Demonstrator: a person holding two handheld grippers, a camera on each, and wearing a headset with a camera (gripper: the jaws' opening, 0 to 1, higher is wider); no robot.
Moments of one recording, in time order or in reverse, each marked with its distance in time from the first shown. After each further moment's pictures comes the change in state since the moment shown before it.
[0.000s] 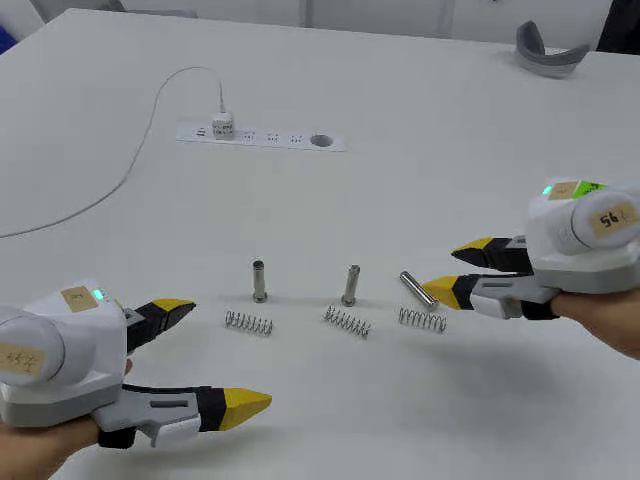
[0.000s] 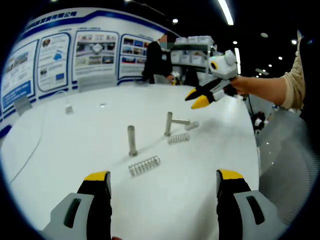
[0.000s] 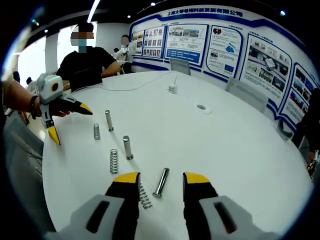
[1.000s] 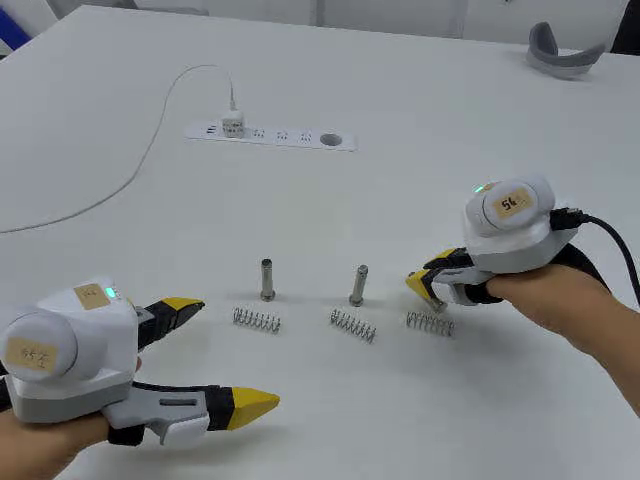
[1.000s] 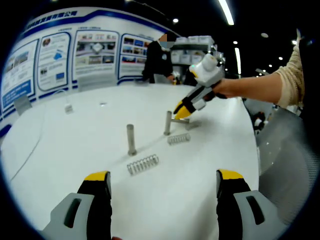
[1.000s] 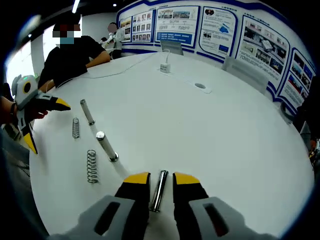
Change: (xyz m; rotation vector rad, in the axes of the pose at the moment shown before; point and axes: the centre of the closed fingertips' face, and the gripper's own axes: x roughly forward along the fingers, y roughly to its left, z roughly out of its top) left arm 0.001 -0.003 -0.001 -0.004 0.003 0.001; right arm 0.051 -0.005 -0.023 0.087 0.153 -0.035
